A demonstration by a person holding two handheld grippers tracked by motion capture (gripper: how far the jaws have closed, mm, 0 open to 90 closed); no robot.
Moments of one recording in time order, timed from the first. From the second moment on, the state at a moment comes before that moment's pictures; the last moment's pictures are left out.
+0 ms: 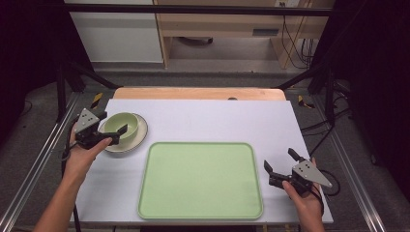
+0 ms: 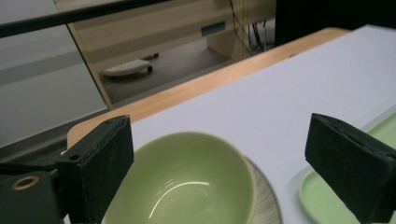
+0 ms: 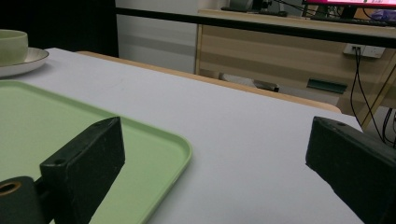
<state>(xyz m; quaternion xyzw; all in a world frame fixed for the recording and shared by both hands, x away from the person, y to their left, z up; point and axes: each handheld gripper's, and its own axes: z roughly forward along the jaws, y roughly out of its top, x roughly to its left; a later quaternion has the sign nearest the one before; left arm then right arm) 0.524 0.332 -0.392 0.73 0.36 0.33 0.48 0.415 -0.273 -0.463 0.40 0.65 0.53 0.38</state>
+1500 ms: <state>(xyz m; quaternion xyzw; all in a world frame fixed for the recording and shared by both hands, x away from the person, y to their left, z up) 0.574 0.365 -0.441 0.71 0.54 0.32 0.32 0.413 -0.276 -0.461 0.40 0.64 0.53 0.38</state>
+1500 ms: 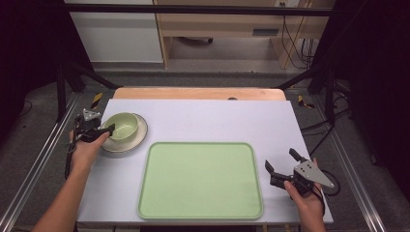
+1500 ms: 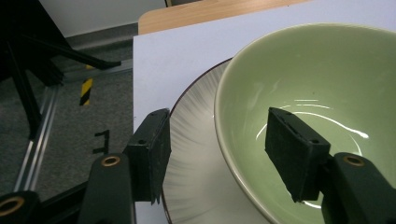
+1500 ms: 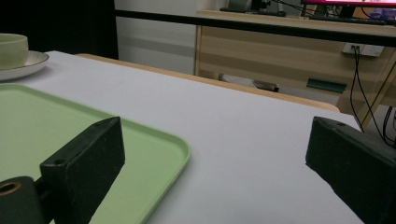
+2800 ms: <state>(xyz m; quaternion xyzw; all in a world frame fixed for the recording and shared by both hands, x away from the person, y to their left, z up) 0.572 0.359 -0.441 0.65 0.61 0.26 0.36 0.414 -0.275 -0.462 0.40 0.65 0.53 0.38</state>
